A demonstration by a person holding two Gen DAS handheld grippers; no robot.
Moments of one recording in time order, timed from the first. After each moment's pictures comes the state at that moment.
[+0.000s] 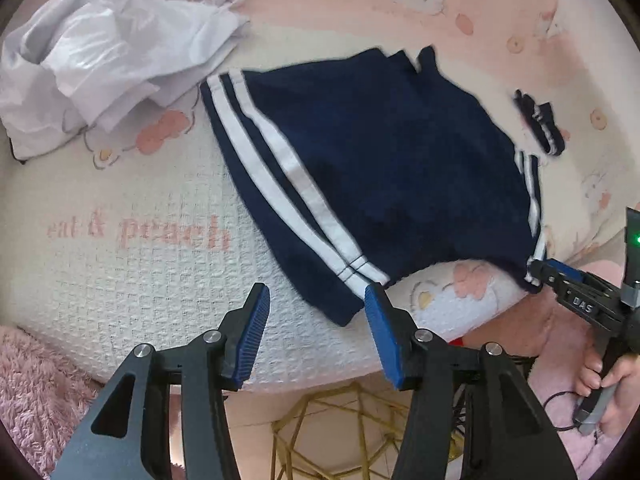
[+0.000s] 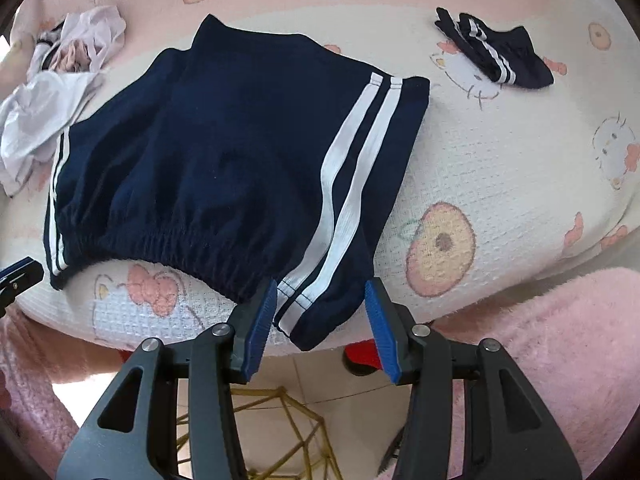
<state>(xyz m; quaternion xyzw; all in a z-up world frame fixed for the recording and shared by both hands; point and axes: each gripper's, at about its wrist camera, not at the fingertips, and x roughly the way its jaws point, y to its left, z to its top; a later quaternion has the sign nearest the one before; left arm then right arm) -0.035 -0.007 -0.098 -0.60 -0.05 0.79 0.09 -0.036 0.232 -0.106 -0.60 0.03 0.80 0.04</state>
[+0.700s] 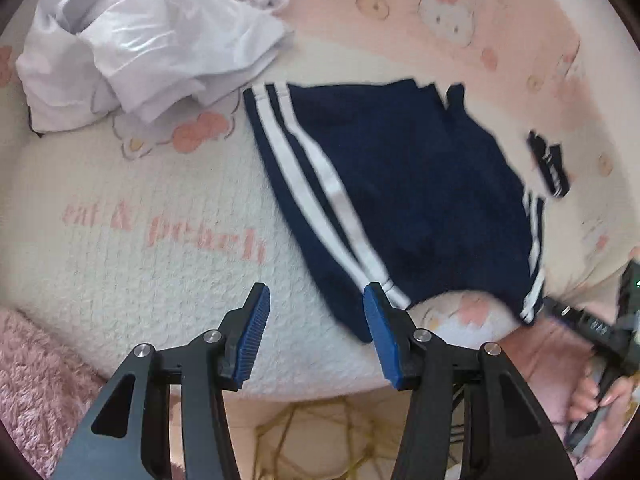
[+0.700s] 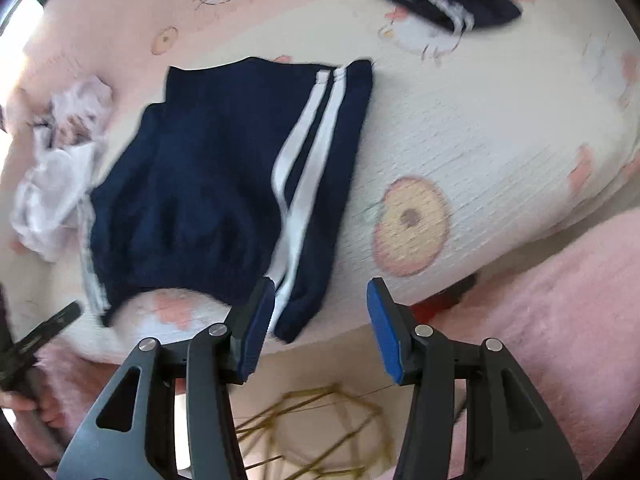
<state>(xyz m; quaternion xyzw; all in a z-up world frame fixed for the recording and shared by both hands) -0.045 -0.036 -0.090 -0.58 -0.12 0.80 0.08 -0.017 0.299 -0.099 -0.59 0.20 0.78 0.02</state>
